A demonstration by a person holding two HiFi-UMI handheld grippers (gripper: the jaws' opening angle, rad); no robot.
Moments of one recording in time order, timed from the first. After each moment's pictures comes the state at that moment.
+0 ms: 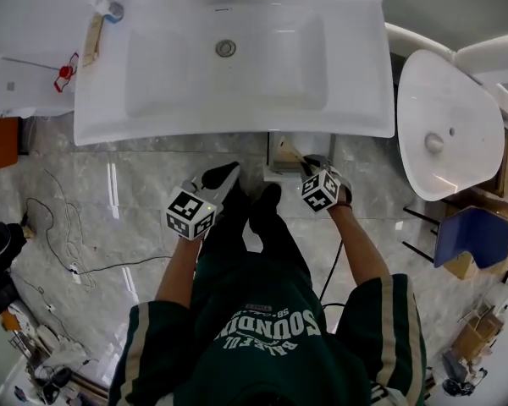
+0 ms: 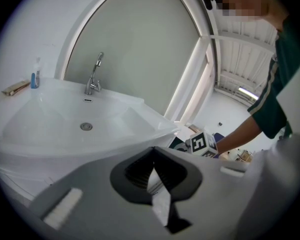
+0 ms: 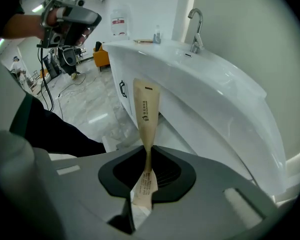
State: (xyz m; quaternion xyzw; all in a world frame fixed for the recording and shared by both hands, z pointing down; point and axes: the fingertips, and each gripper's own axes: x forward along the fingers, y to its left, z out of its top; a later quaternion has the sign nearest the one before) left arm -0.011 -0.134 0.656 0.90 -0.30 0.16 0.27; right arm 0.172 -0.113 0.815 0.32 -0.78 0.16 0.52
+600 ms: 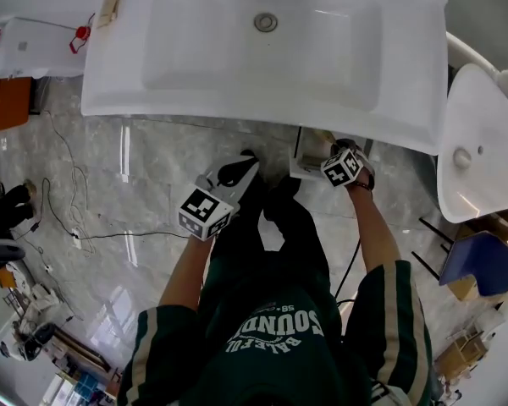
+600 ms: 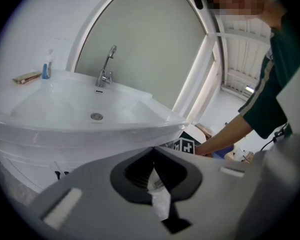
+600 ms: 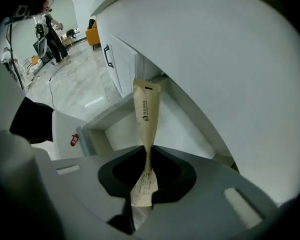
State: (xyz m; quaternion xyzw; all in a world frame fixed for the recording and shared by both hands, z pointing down) left arm -0.036 -0.130 0.702 0.88 -0.33 0.17 0.28; right arm 0.195 -0.155 0.939 0.31 -0.72 0.16 0.60
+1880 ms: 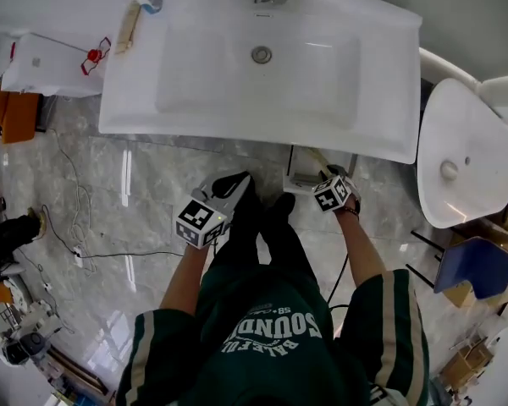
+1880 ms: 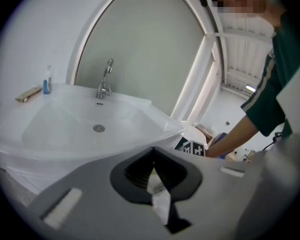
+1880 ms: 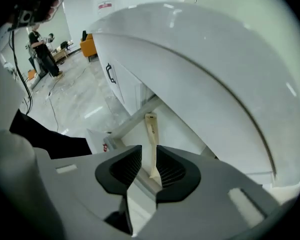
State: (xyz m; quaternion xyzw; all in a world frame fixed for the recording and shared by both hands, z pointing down) left arm -0.050 -0.139 0.647 0.89 -0.33 0.18 0.26; right arm 0.184 -0.133 0.875 0.35 -0.72 0.20 0.57
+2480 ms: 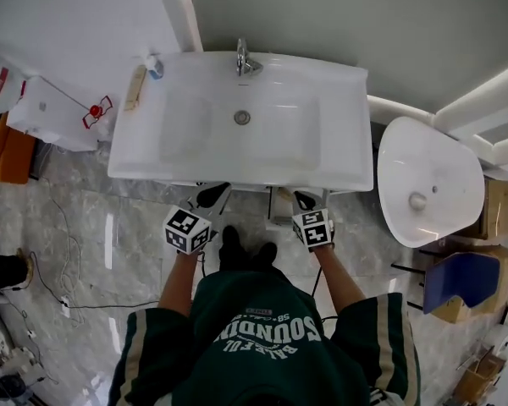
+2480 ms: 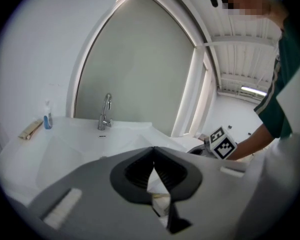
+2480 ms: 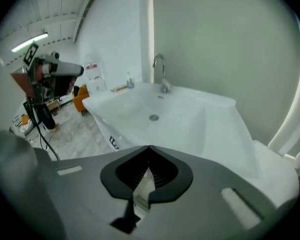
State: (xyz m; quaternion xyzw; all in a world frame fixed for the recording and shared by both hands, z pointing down) left arm -0.070 -0.185 0.543 0.91 -0.36 0.12 0.19; right arm 0.125 -0.174 0.652 0.46 -0.80 0.20 0.33
